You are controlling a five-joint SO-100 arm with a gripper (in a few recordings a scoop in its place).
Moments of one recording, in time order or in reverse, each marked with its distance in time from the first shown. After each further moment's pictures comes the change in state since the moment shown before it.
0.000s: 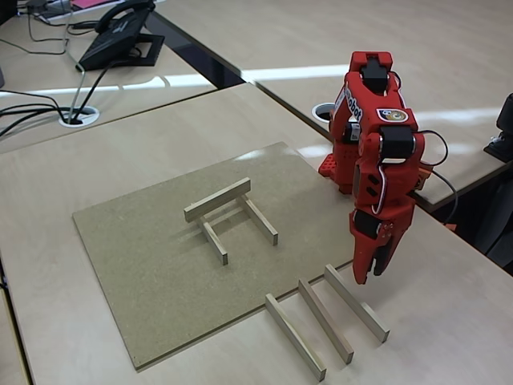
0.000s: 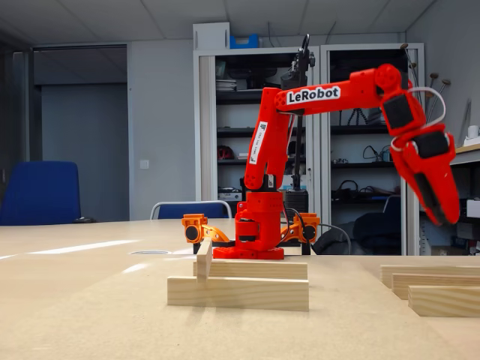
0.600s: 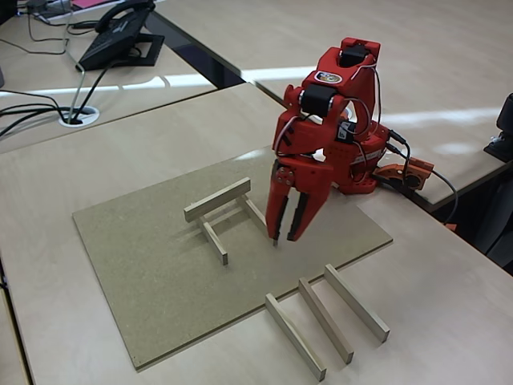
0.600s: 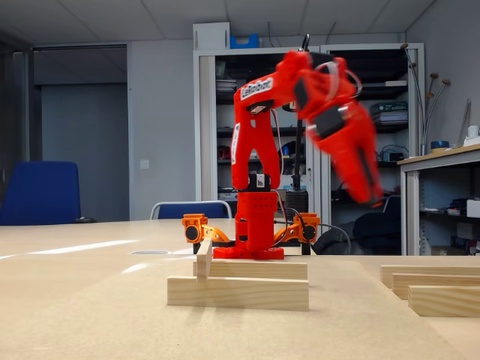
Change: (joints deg) arm 21.8 15.6 10.0 -5.6 7.9
